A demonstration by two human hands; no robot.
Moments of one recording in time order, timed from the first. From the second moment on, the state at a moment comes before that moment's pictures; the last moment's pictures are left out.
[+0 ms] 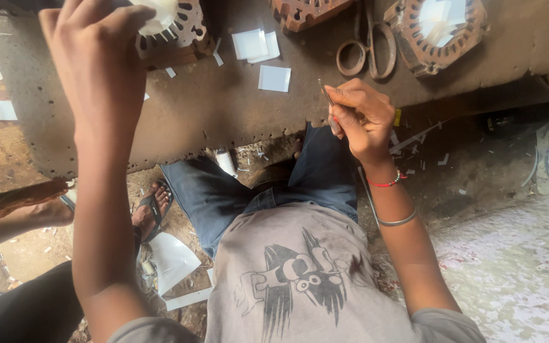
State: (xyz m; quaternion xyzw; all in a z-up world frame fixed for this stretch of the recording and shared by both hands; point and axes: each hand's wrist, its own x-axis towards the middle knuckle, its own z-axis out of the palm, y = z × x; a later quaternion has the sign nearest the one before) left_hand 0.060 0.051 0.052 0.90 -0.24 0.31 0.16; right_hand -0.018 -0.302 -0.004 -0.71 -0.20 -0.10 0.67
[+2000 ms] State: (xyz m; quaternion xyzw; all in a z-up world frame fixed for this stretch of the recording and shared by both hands) left_hand -0.023 -0.046 -0.002 0.90 -0.26 0.20 0.30; right_hand -0.033 -0.282 0.032 -0.91 -0.26 -0.14 0.30
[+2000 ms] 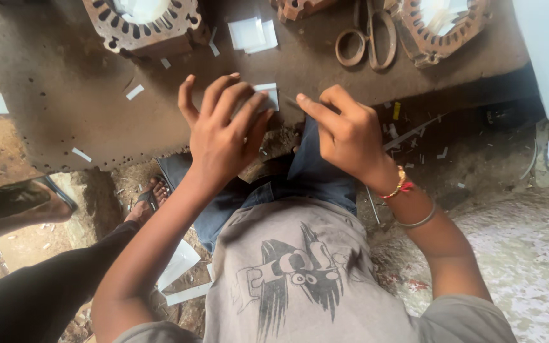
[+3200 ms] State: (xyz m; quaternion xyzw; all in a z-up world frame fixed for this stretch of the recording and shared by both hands) left_hand -0.027 -0.037 -0.015 0.89 -0.37 0.18 0.22; right_hand -0.023 -0.283 0.034 -0.91 -0.36 -0.13 0.14
